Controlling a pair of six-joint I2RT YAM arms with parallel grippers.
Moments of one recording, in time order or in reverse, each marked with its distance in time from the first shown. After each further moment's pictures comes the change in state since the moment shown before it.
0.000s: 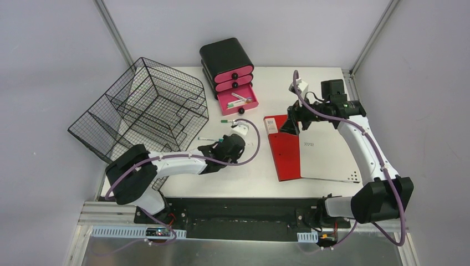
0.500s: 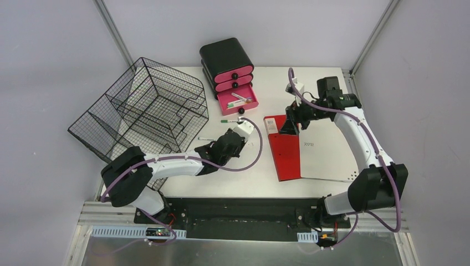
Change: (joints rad) left arm 0.002 -0.053 -0.042 0.275 0.005 0.285; right arm -0.002 0.098 0.061 -0.111 -0.023 -0.065
